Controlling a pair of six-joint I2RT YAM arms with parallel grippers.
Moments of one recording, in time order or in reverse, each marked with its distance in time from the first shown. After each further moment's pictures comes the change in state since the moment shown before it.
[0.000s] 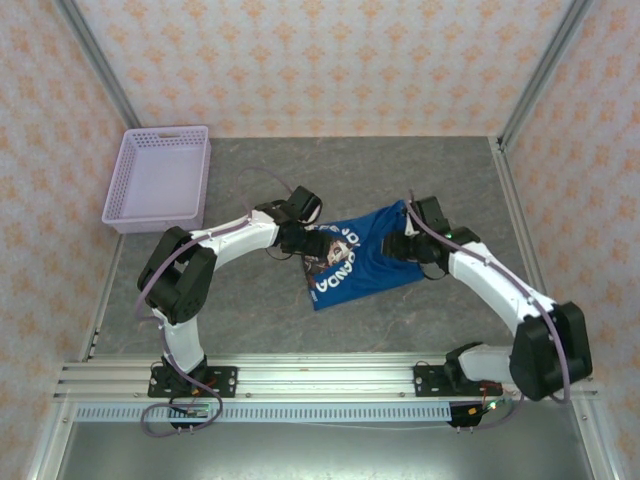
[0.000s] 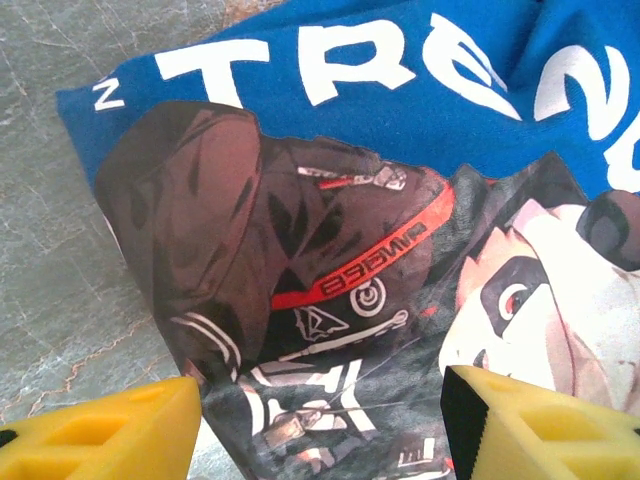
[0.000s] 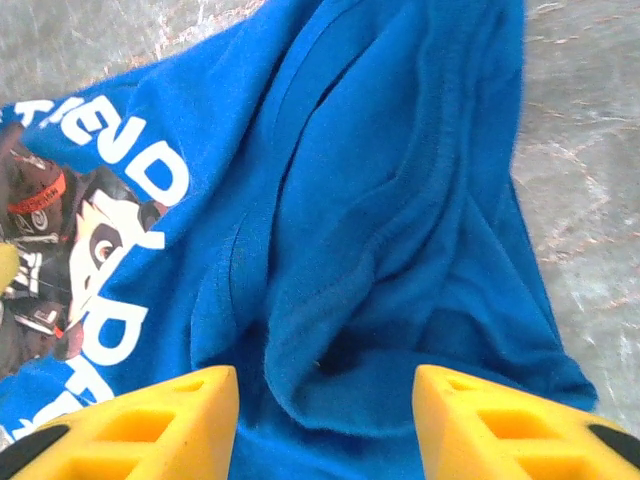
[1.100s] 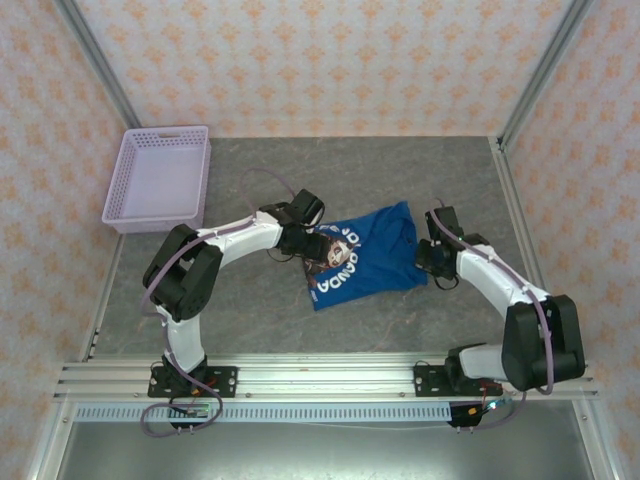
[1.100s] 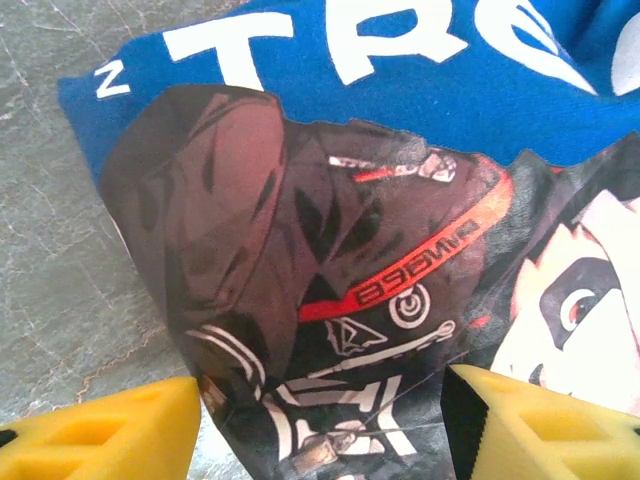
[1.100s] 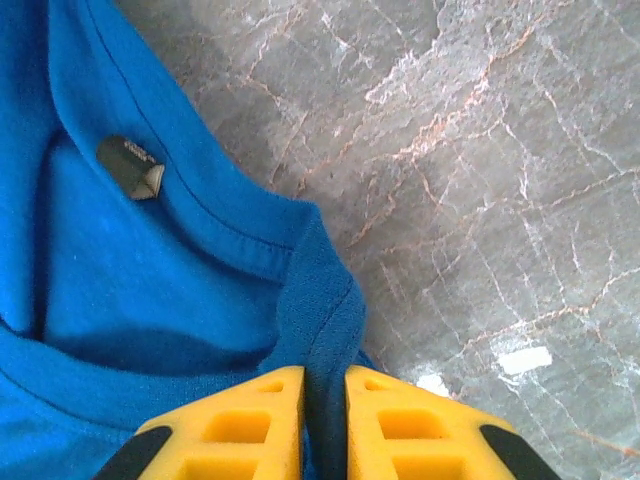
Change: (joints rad) left arm -0.007 0.033 0.002 -0.003 -0.043 0.026; right arm -0.190 0.031 -0.114 -0.018 0.121 0.181
